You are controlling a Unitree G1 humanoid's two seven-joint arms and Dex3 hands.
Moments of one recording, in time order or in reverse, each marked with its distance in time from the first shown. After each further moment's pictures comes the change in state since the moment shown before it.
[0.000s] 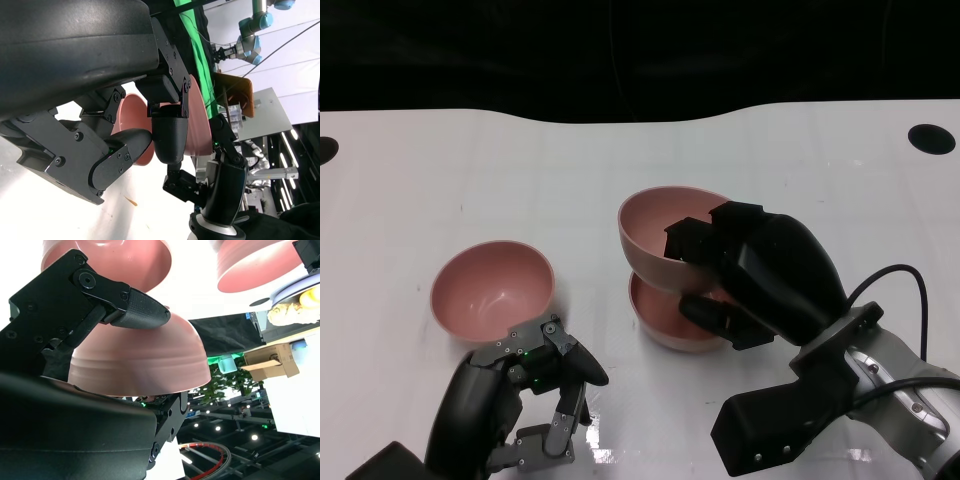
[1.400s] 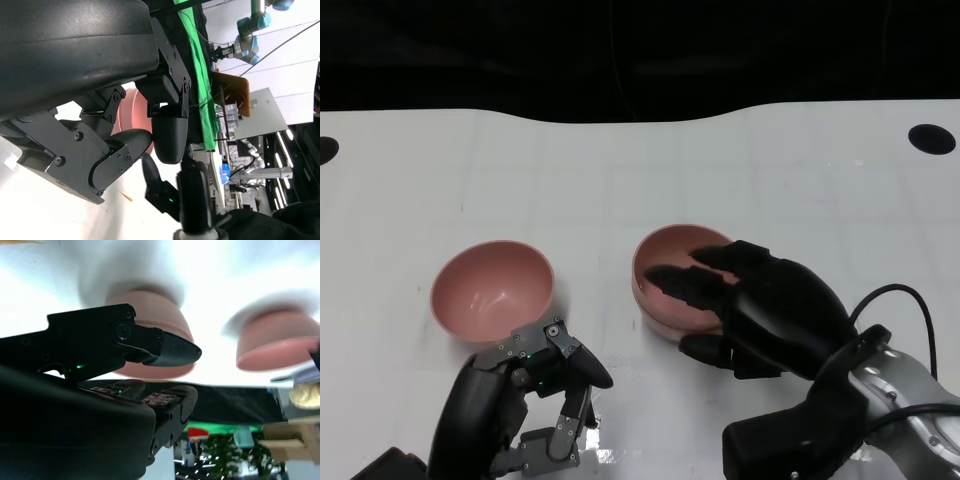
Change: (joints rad) left arm 0.019 -0.008 -0.012 -0.031 -0.010 0.009 0.000; right arm 0.130 -0.076 0.014 -0.257 0.011 0.200 0.348
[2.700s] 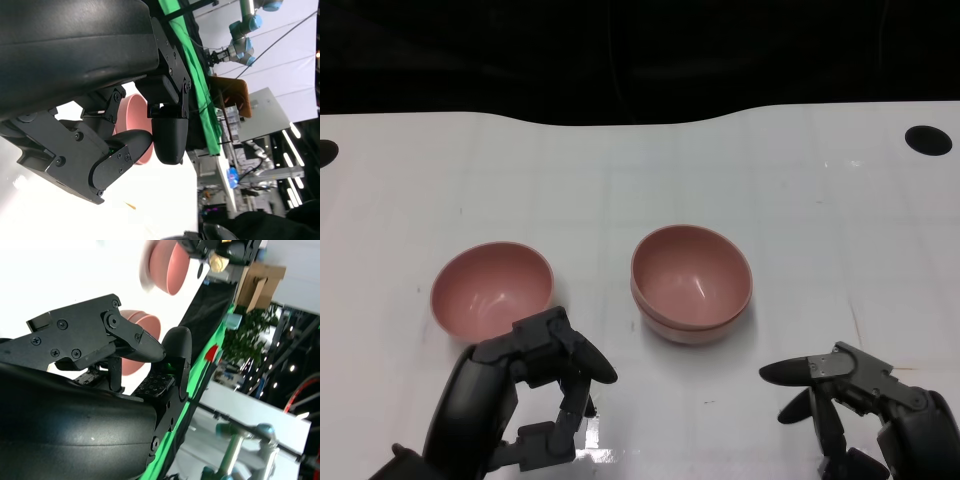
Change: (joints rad) left arm 0.044 0.023 0.004 -0.171 0.158 0.090 0.083; right arm 0.700 0.175 -0.304 -0.360 0.704 -0.246 -0.007
